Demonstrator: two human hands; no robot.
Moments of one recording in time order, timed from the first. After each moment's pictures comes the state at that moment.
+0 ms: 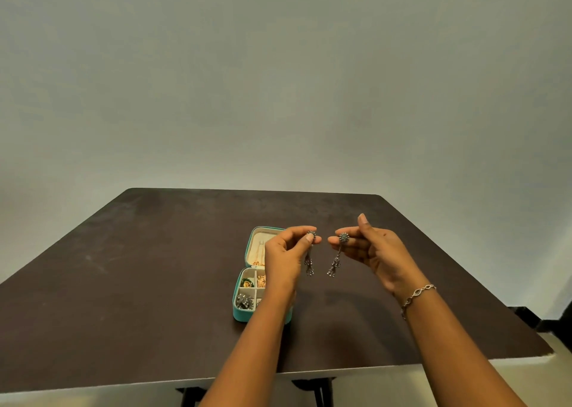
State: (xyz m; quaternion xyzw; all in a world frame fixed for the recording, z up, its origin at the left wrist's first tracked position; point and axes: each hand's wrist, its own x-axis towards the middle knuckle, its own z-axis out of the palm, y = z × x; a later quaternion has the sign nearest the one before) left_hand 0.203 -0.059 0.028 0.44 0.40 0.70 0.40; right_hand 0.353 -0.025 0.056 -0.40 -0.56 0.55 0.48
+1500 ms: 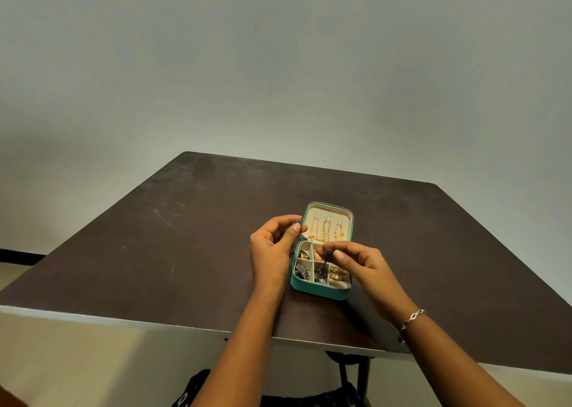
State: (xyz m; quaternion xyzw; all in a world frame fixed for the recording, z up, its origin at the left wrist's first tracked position) left_hand 0.112 -0.103 0.000 0.36 0.46 0.75 0.31; right_hand 0.263 -0.059 -0.004 -0.34 -0.70 0.51 0.37
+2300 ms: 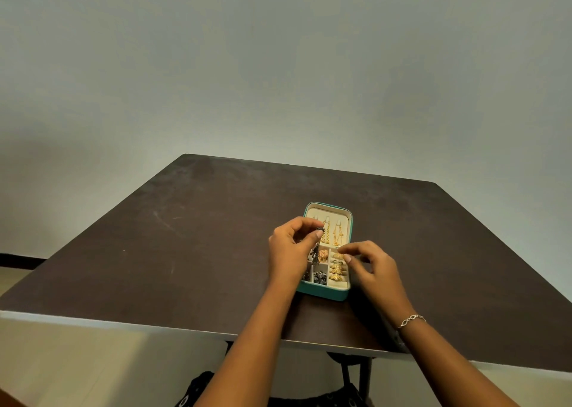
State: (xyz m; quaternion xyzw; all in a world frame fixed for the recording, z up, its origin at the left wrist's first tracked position) left_hand 0.124 -0.089 0.001 0.46 0.51 0.66 0.29; right_hand 0.275 -0.043 -0.023 -0.42 -0.78 0.21 0.41
